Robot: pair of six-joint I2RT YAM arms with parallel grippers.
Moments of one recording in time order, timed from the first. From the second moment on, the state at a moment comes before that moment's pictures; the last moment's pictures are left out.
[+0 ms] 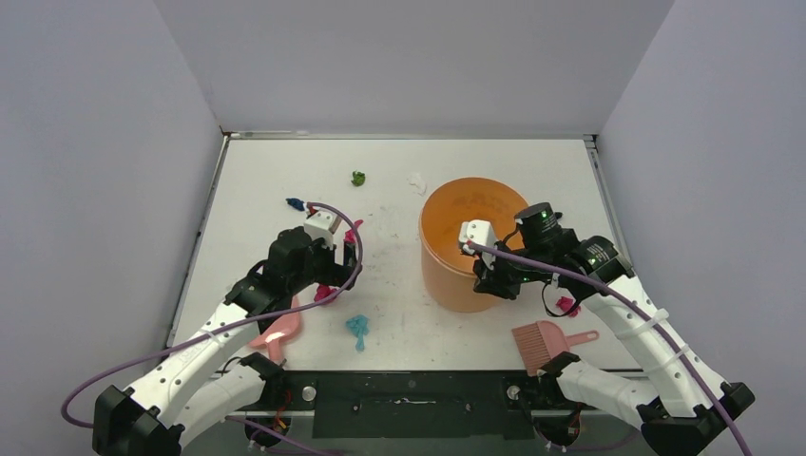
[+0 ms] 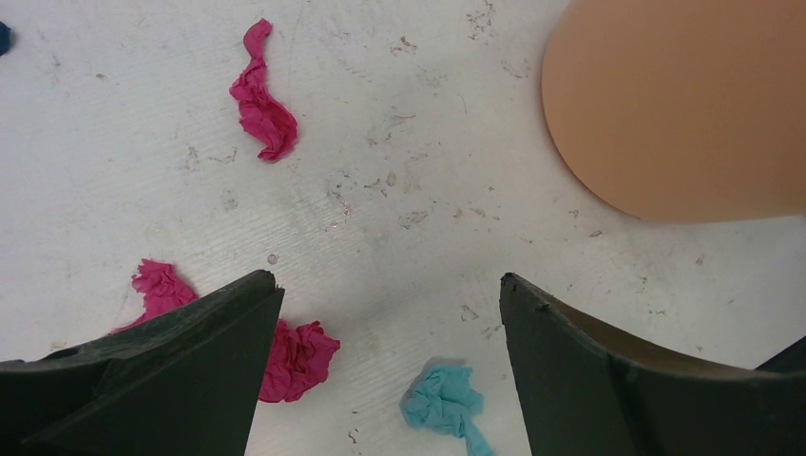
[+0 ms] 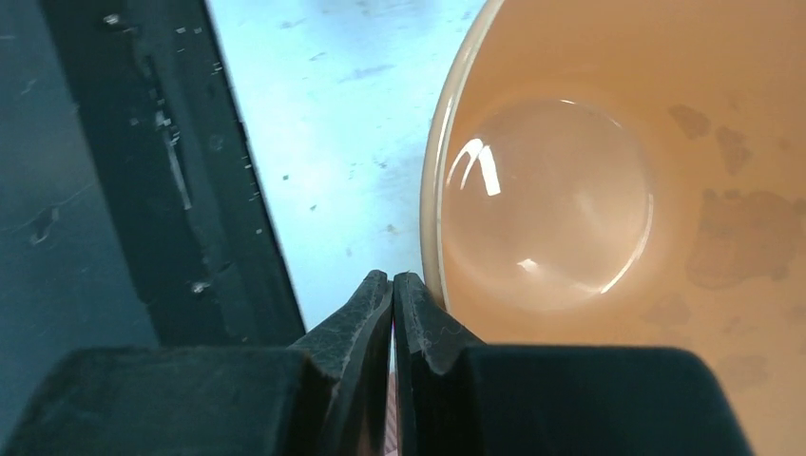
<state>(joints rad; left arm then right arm) -0.55 0.88 0.63 -0.29 0.00 -0.23 0.57 1.00 1.16 -1.11 -0.54 -0.56</state>
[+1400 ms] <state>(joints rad) -0.57 0.84 0.63 -0.29 0.01 -0.23 0.25 1.29 1.09 -0.36 -0.06 -0.19</state>
